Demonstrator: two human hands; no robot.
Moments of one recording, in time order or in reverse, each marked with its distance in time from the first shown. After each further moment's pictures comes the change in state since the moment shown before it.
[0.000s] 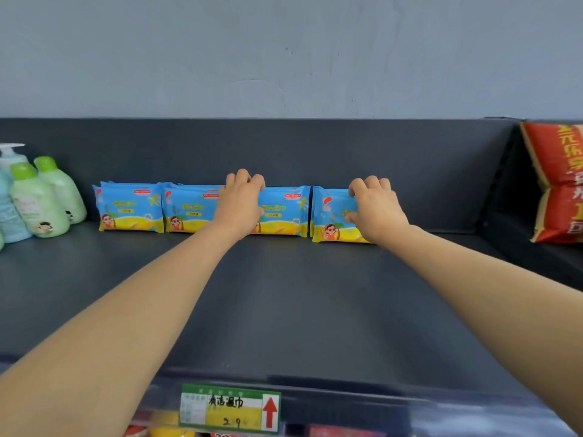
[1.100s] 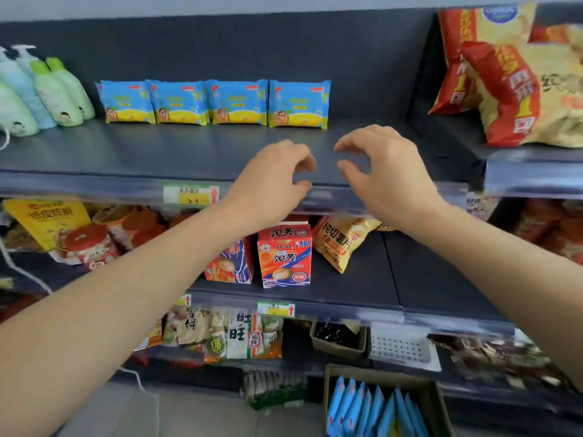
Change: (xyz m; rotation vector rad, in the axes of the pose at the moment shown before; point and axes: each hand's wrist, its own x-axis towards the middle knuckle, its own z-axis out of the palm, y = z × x) left_hand -0.264 0.190 -0.098 -0.300 -0.147 0.194; right_hand -0.276 0.046 -0.111 0.415 0.170 -0.197
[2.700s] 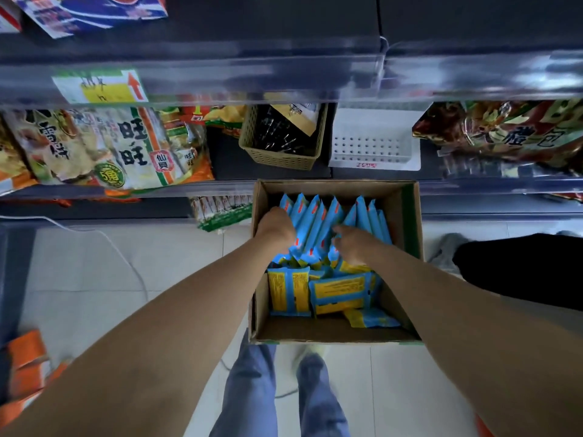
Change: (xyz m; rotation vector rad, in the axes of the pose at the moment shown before) left_hand -0.227 -0.019 0.493 0.052 -1.190 -0.708; right_hand -0.422 0.232 0.281 0.050 -1.398 0.902
